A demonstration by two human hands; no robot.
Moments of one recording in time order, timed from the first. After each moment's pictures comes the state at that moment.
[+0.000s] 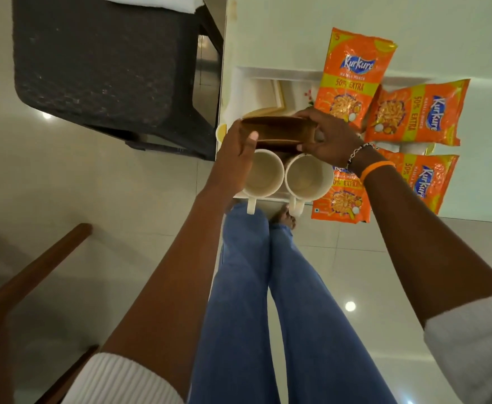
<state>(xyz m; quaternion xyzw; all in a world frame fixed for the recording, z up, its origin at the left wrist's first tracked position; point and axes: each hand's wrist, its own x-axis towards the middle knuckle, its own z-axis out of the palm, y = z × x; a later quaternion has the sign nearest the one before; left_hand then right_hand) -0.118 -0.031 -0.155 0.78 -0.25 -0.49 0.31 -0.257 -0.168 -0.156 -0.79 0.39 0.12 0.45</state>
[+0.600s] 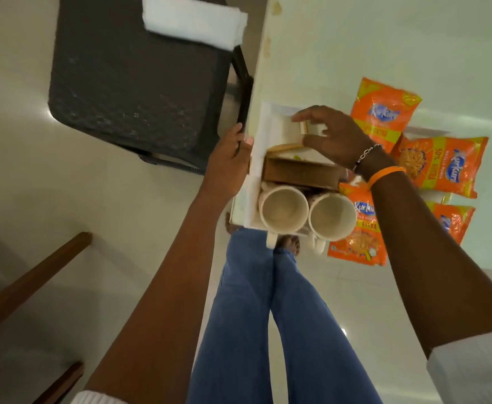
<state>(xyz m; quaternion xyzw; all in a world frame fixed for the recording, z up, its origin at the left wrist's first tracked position) -0.055 -0.042 -0.137 0.79 -0.19 -0.48 0.34 -0.180 -0.192 -0.134 -0.79 0.39 0.09 0.46</state>
